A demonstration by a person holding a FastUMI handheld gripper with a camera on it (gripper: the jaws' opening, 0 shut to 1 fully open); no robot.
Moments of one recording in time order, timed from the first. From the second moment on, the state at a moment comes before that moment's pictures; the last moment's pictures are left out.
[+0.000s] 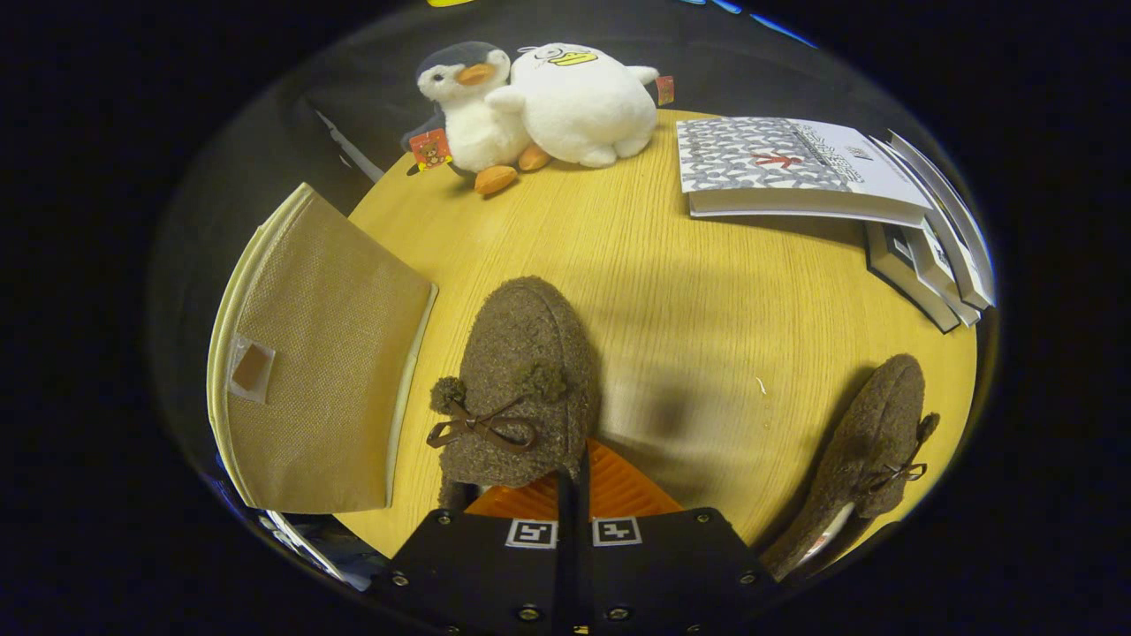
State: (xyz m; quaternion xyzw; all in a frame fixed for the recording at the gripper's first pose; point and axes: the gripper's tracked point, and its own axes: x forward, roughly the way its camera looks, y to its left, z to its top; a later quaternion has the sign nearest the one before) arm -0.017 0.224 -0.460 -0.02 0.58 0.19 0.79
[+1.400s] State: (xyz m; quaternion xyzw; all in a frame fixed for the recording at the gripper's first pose) arm -0.032 0.461 -0.320 -0.04 0.54 0.34 0.77
